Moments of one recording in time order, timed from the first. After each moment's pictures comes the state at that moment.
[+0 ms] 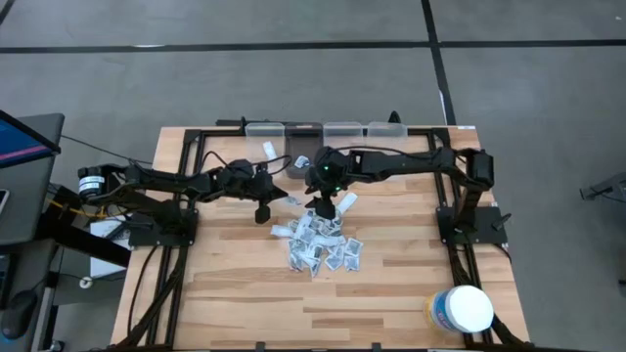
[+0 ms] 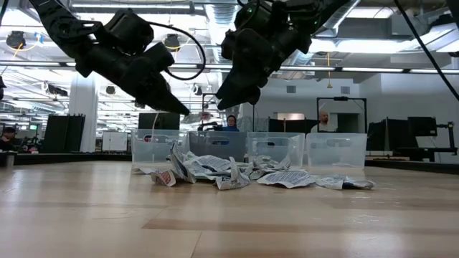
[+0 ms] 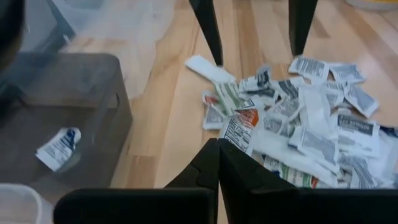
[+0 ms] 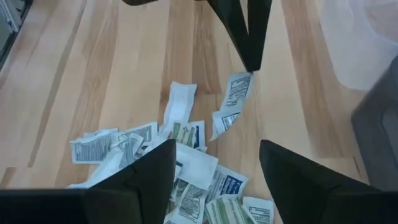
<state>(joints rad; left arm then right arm) 0.25 1.14 0.45 0.36 0.16 0.18 -0.18 1.83 1.30 -0.29 -0.29 -0.02</state>
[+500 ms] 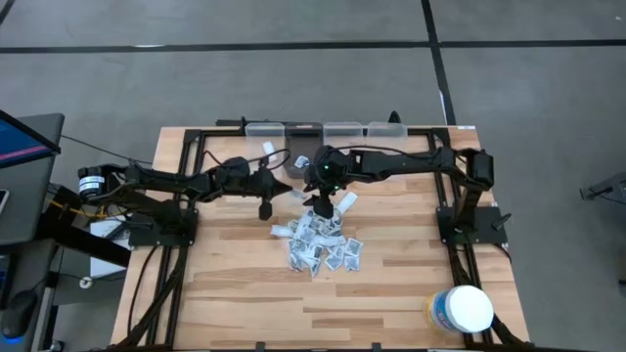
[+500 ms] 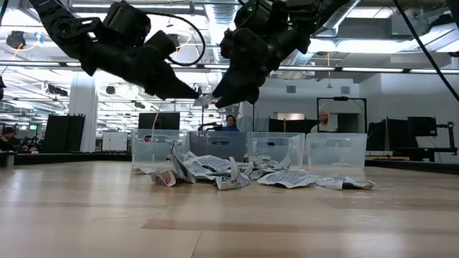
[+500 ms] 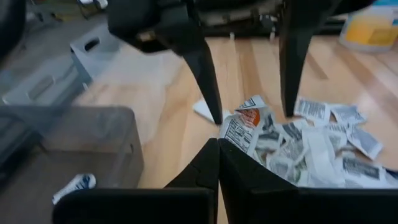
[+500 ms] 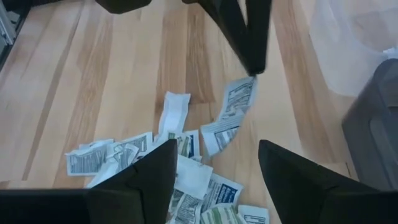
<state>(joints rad) 0.25 1.14 0.45 0.51 0.16 0.18 -0.18 1.83 1.30 -0.25 -0.29 0.00</state>
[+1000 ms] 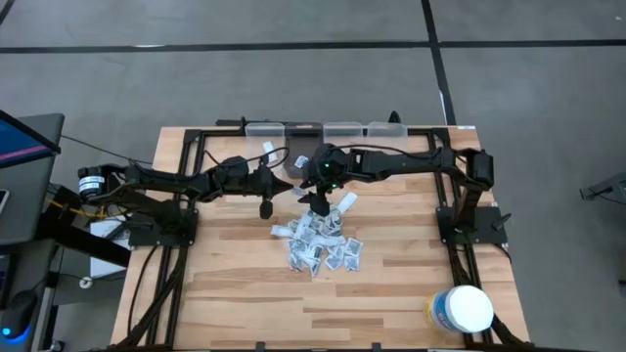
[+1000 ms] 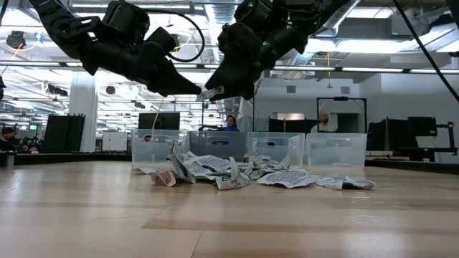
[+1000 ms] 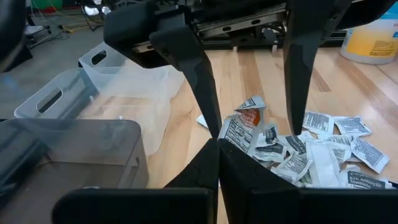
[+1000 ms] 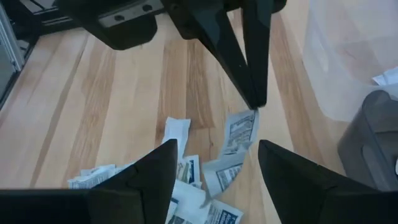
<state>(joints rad) 0.25 1.14 0.45 0.55 0.15 0.18 -0.19 1.83 1.30 -0.17 -0.28 0.04</state>
